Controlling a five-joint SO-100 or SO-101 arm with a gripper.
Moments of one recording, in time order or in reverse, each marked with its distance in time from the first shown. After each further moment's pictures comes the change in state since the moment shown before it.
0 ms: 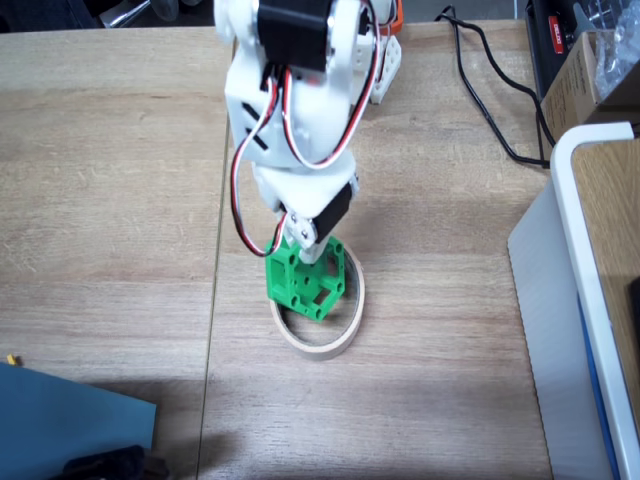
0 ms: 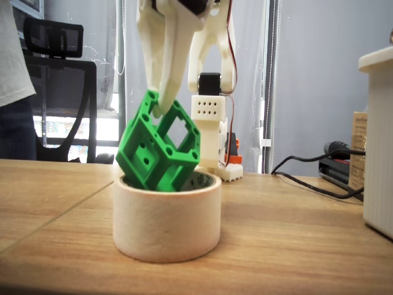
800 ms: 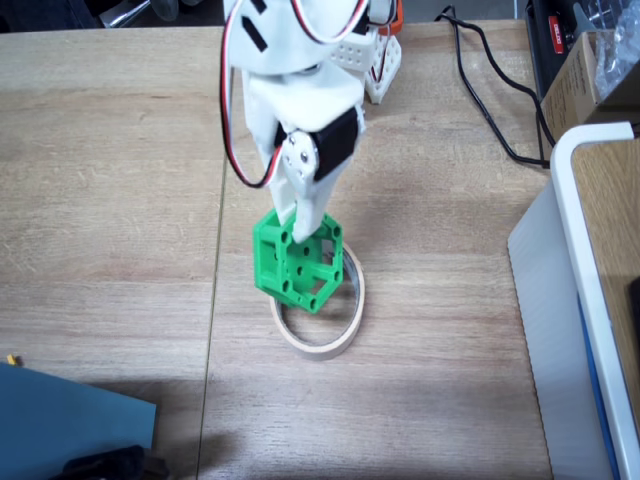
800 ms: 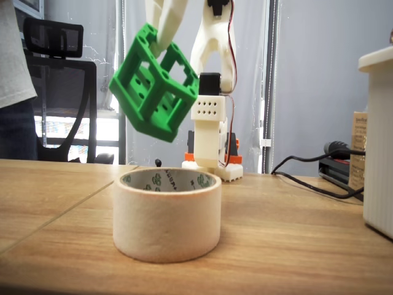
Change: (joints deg) arm 0.1 11.5 0.0 0.0 0.1
